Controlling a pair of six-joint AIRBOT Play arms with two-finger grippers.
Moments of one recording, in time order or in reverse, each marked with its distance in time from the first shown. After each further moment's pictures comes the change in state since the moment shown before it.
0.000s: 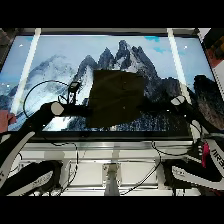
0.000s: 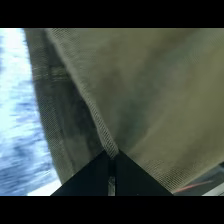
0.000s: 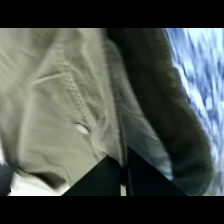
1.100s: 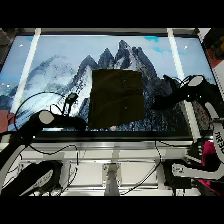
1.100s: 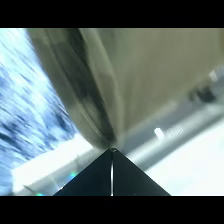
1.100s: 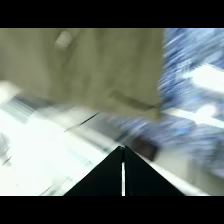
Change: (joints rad) left arm 0.100 0.195 -0.175 -0.114 -0.269 0.243; right arm -0.216 -0.121 0.296 -0.236 0.628 -0.434
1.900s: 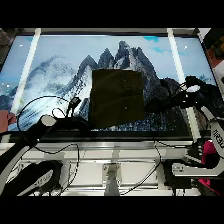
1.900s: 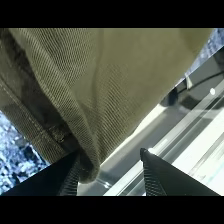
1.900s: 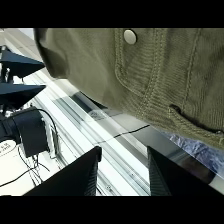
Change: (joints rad) left arm 0.001 -0.069 -0.095 -0.300 0.159 0.389; right arm -0.029 -0.042 -0.105 0.249 -0.015 -0.165
